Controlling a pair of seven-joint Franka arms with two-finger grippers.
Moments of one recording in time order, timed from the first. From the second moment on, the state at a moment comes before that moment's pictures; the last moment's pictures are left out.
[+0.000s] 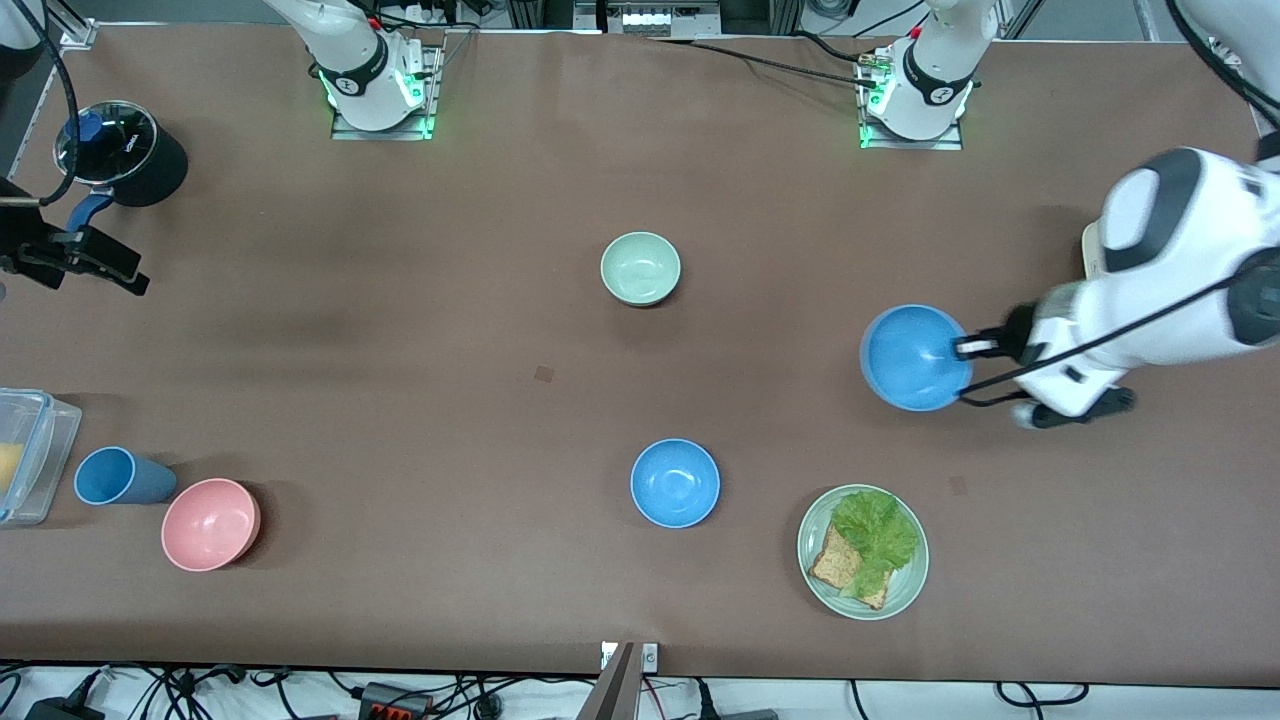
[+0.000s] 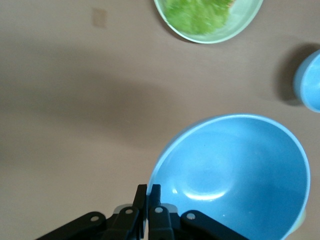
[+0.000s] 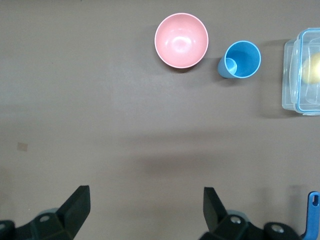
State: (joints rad) left arm 0.44 0.42 -0.73 -1.57 0.05 1.71 -0.58; right arm -0.03 0.03 -0.04 -1.66 -0.01 1.73 0.00
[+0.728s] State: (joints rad) left arm 0.11 0.59 -0.75 -1.58 0.05 1.96 -1.05; right arm -0.02 0.02 -0.04 -1.68 -0.01 1.76 -0.01
